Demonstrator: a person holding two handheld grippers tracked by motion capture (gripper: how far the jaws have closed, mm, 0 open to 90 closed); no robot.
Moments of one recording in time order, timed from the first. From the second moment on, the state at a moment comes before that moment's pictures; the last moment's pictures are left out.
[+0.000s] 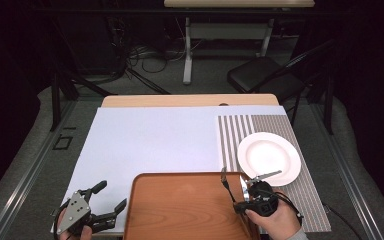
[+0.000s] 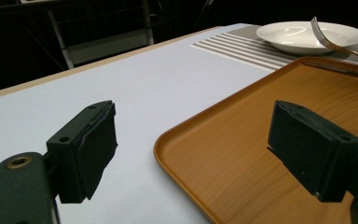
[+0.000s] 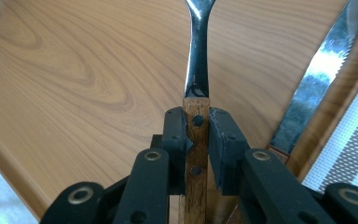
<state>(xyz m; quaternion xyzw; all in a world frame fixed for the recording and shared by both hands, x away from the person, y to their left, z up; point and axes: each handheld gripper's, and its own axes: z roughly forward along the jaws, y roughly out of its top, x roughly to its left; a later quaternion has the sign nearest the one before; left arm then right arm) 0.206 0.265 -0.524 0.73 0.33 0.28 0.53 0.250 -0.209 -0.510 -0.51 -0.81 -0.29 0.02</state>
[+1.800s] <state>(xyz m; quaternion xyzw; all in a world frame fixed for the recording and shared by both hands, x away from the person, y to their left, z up) 0.207 0.265 -0.524 0.73 0.32 0.28 0.53 0.257 -0.195 -0.519 -0.49 -0.82 -0.30 0.01</state>
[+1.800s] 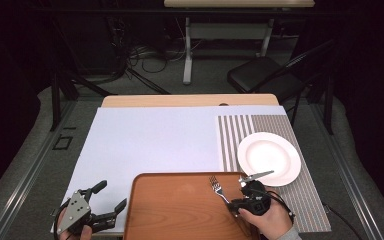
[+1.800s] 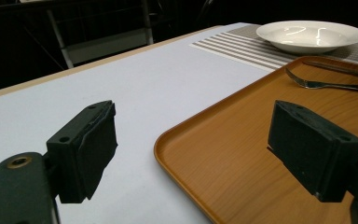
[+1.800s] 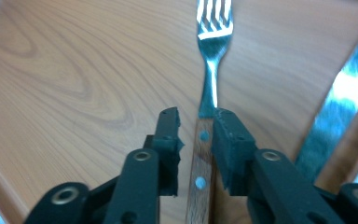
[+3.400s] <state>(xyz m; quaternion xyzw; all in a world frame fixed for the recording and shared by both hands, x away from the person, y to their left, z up) 0.207 0.264 -0.524 0.73 0.33 0.28 0.53 0.268 -0.206 -0.537 -0.50 -0.82 -0.28 -0.01</state>
